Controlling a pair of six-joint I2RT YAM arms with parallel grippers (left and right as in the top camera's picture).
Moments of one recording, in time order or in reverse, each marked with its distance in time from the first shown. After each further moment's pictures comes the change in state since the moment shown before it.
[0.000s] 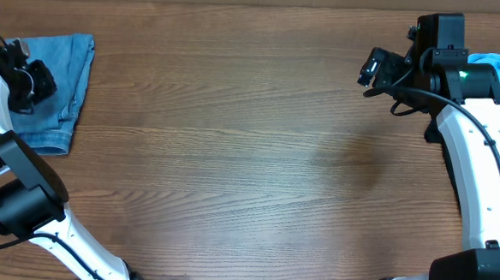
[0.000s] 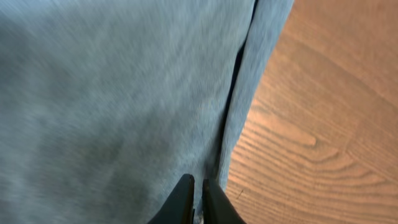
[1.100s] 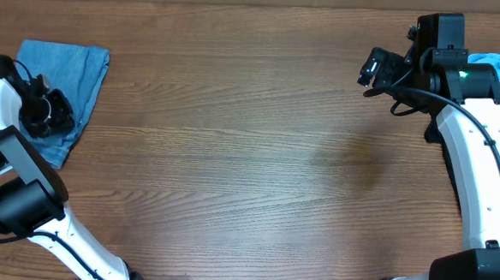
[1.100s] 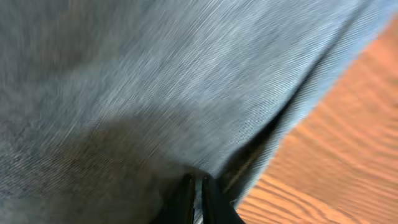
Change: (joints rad) left arm -0.005 0.005 -0.135 -0.079 -0.038 -0.025; right arm 0.000 0.000 0.000 0.000 0.000 0.000
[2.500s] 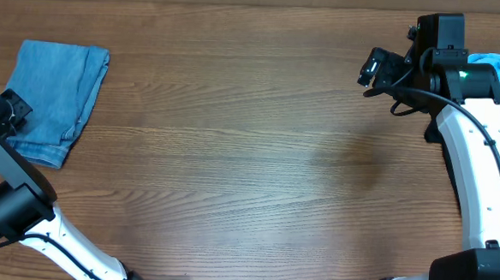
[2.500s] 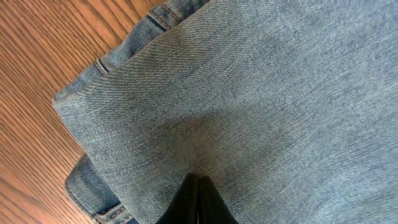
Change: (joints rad) left arm 0.101 0.037 0.113 0.059 -0.340 -0.178; right arm 0.000 0.000 0.000 0.000 0.000 0.000
